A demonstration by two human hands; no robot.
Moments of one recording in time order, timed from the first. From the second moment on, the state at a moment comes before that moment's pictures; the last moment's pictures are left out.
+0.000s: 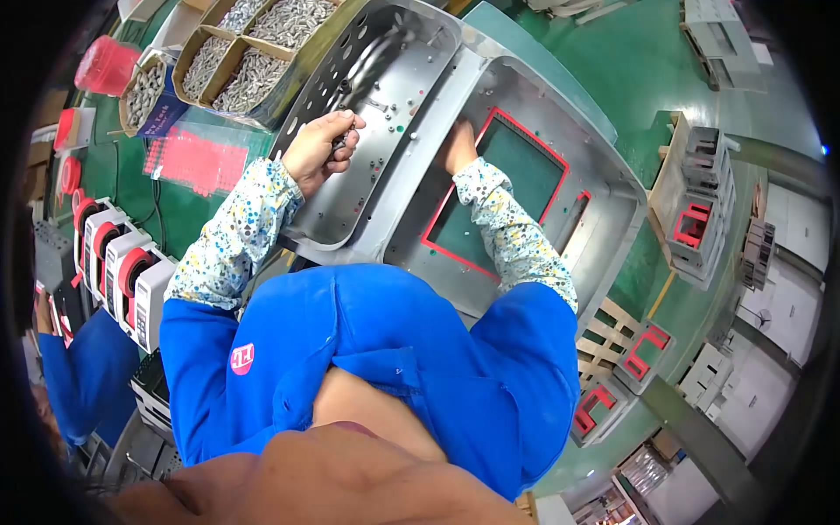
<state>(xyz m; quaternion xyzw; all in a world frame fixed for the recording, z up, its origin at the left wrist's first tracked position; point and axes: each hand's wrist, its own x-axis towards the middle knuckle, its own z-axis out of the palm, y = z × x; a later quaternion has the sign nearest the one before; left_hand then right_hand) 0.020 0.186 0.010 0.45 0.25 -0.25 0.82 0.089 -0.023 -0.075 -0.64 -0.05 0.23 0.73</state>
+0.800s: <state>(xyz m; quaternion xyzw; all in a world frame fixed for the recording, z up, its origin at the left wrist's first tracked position) 0.024 0.184 -0.003 0.50 0.26 -0.27 0.78 0.094 0.027 -0.111 -0.73 -0.28 0.00 0.62</state>
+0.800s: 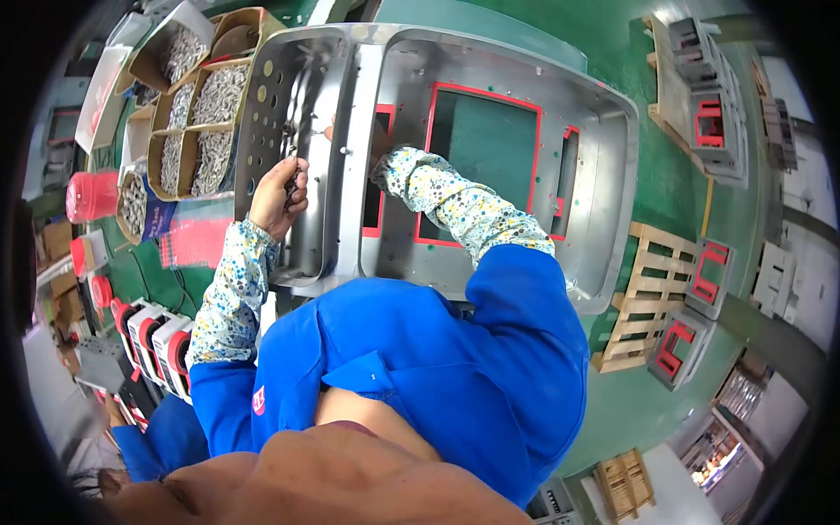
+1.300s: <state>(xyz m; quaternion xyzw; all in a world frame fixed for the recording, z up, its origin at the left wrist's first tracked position) 0.025 0.178 -0.004 0.55 0.26 -0.31 0.73 0.087 0.026 -0.088 -0.77 -0.46 -0.24 0.38</state>
